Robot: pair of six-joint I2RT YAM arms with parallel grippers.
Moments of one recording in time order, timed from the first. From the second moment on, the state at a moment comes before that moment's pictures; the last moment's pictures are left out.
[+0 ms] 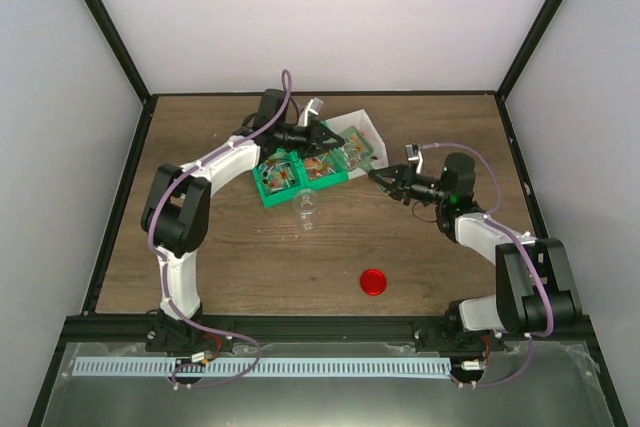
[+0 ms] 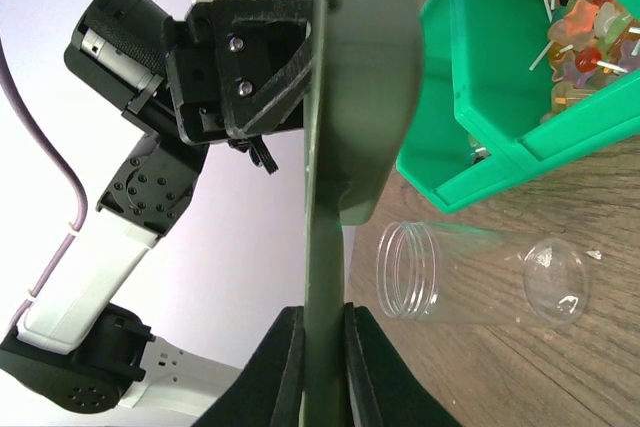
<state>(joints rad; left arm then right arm) -0.44 1.98 1.49 -0.06 0.90 -0.78 0.14 1.36 0.55 0.64 -1.05 1.19</state>
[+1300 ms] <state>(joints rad) -0.46 1.94 1.61 -0.65 -0.10 -0.48 0.11 1.56 1.08 -0.21 -0.78 1.32</state>
